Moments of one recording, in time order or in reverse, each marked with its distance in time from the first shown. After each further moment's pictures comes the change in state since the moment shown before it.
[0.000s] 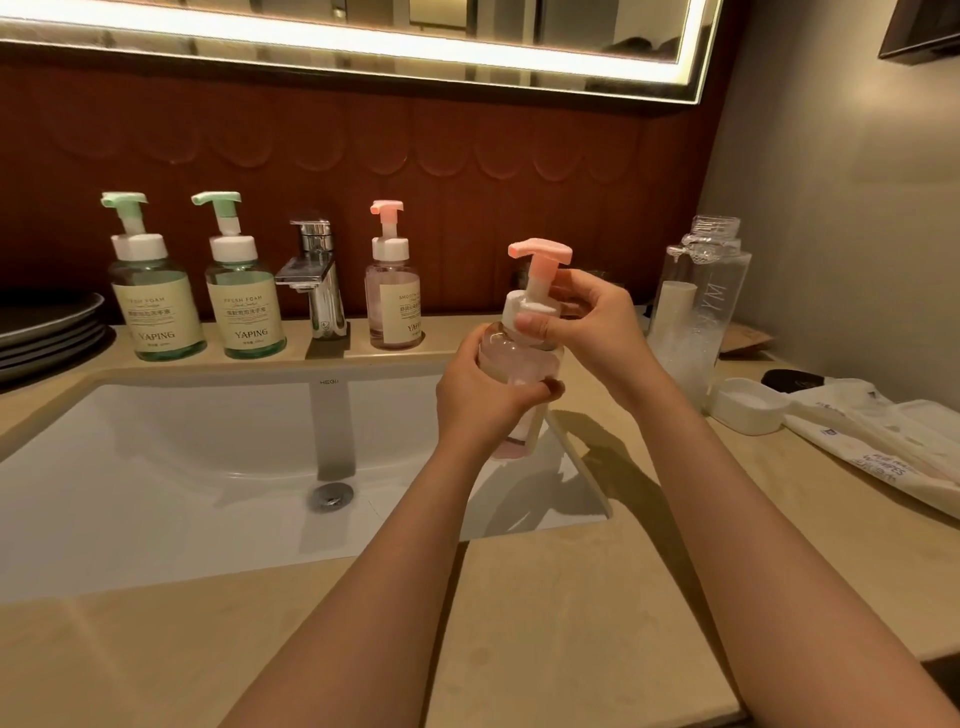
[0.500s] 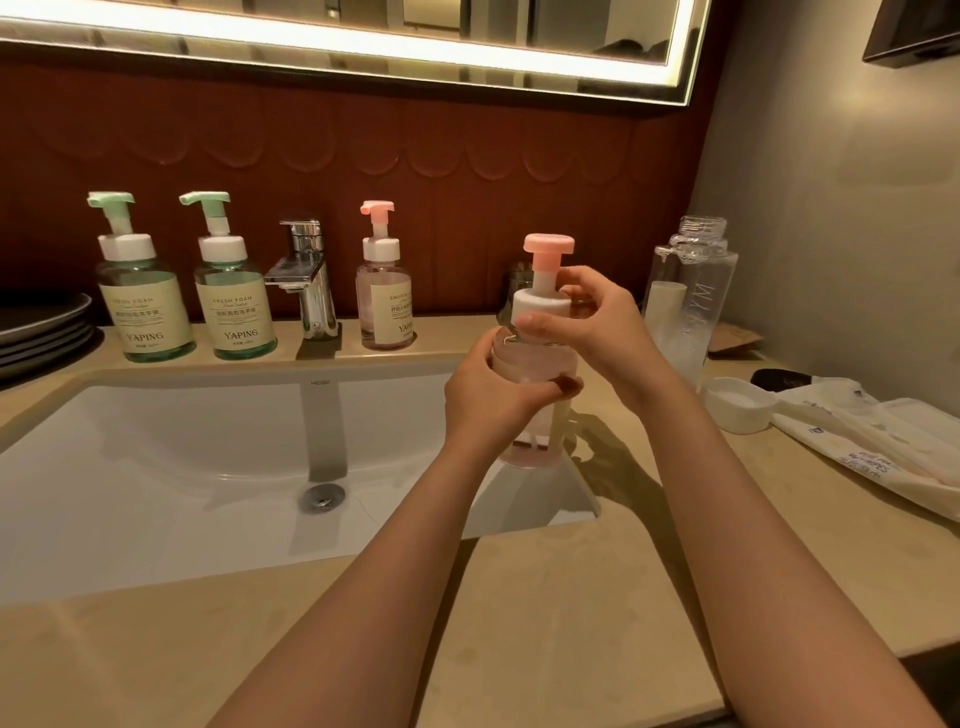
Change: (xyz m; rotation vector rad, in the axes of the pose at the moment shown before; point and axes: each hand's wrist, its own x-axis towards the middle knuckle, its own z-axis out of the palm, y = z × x) left_hand -0.007 0.011 0.010 0.001 -0.052 -0.011; right_hand -0.006 -0.003 -0.015 0.000 -0.047 0.017
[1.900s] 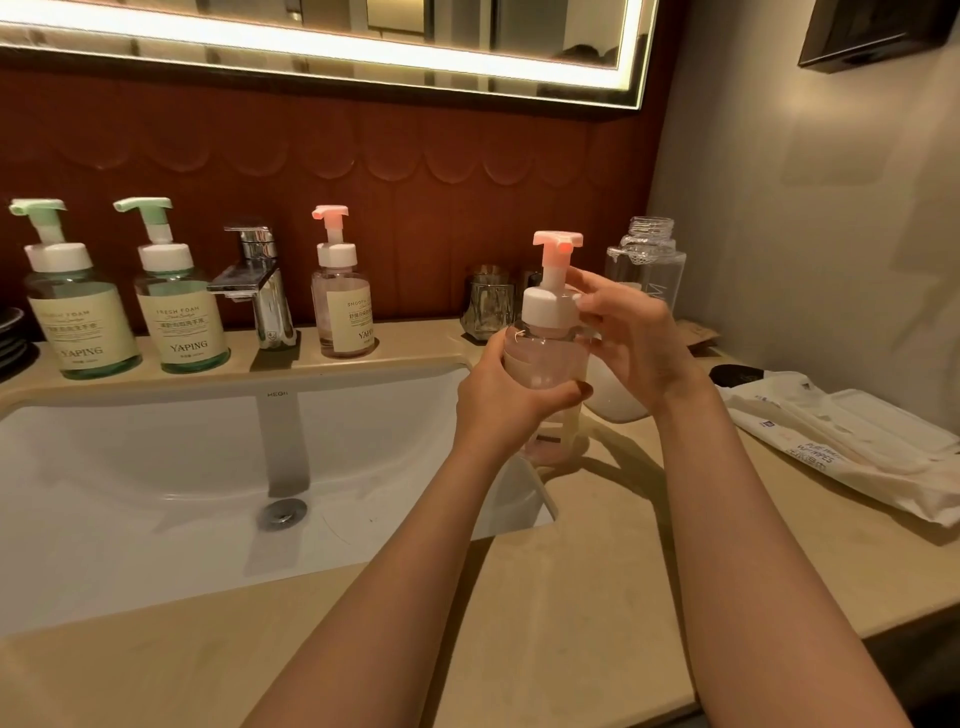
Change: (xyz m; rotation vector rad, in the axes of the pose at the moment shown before) left_hand 0.004 0.006 0.041 0.057 -0.119 0.062; right_hand -0.007 0.008 -0.052 0.250 -0.122 0.104
